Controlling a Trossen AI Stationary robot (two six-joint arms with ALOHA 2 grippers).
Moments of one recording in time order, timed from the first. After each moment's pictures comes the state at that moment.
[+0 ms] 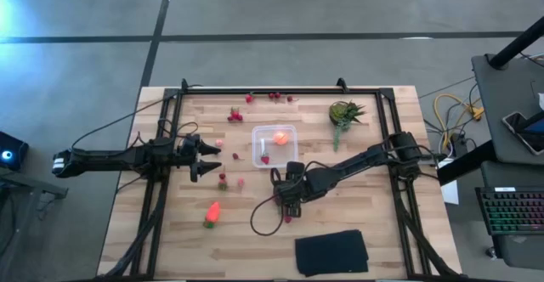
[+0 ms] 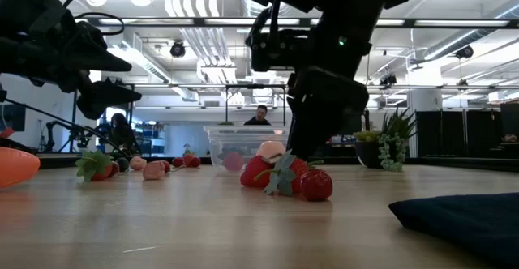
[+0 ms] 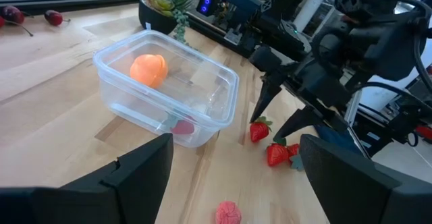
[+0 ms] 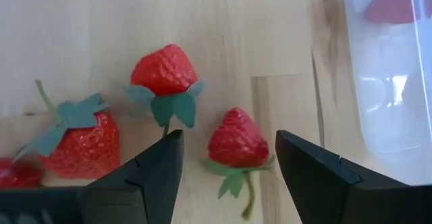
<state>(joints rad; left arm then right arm) 0.09 0.25 0.01 0.03 -0.01 -0.46 0.27 2.01 1.36 -0.57 0.28 0.26</state>
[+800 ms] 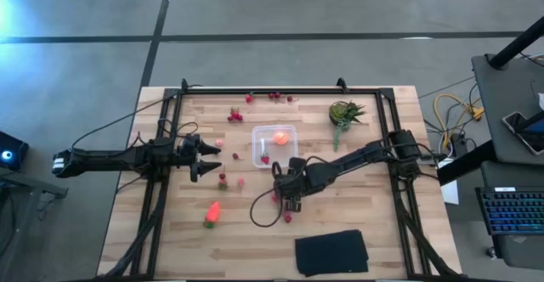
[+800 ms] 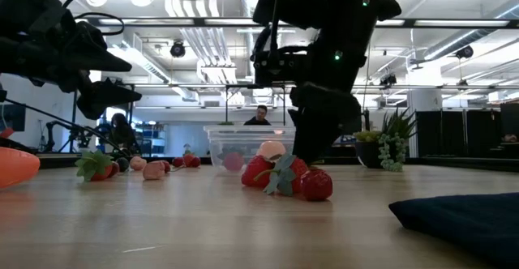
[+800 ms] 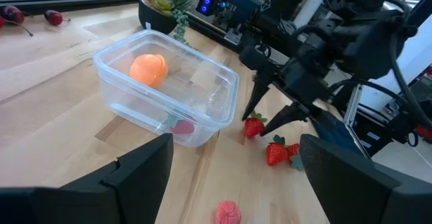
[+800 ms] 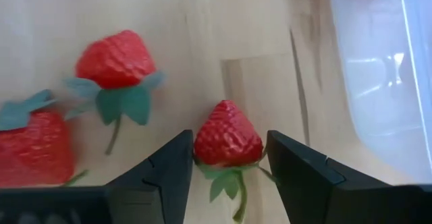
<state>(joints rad) 0.09 0.25 0.01 0.03 -0.01 -0.46 0.23 2.01 1.33 -0.57 0.25 0.30</state>
